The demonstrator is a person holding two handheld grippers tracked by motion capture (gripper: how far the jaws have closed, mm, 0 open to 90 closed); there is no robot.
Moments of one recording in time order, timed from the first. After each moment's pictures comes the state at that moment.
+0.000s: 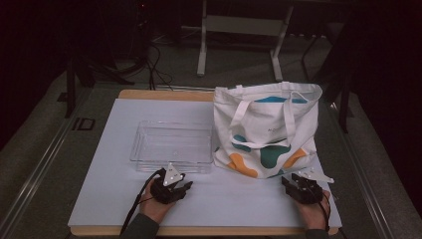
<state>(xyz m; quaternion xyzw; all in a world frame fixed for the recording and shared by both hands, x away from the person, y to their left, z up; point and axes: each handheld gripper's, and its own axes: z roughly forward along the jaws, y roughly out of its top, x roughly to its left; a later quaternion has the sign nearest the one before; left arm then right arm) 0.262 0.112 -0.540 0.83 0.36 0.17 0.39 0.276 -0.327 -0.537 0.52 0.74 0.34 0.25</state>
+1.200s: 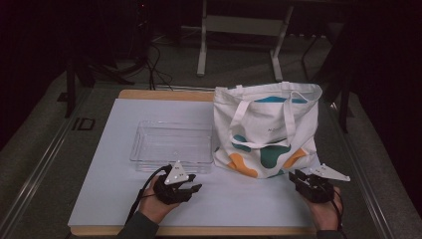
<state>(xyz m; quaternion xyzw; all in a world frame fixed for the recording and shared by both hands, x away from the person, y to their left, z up) 0.253 0.098 -0.486 0.85 0.28 0.13 0.42 0.266 -0.337 -0.492 0.50 0.74 0.38 0.24</state>
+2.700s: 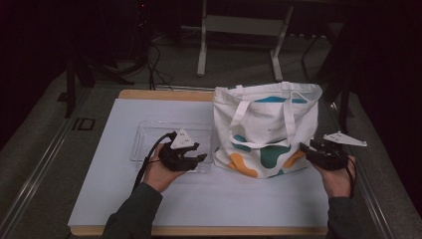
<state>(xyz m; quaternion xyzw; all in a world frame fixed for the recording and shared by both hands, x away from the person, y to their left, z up) 0.316 0.091 -0.435 0.84 0.28 0.16 0.43 0.328 -0.359 -0.430 0.51 0.72 0.39 0.27</state>
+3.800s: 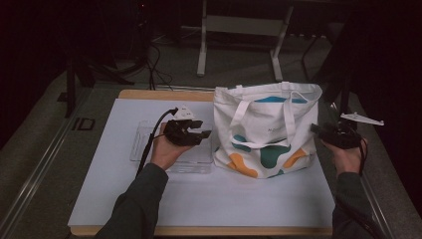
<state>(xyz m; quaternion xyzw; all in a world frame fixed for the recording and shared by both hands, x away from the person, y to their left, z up) 0.378 0.086 -0.416 0.82 0.30 0.15 0.46 0.385 -0.405 -0.410 0.54 0.68 0.42 0.25</state>
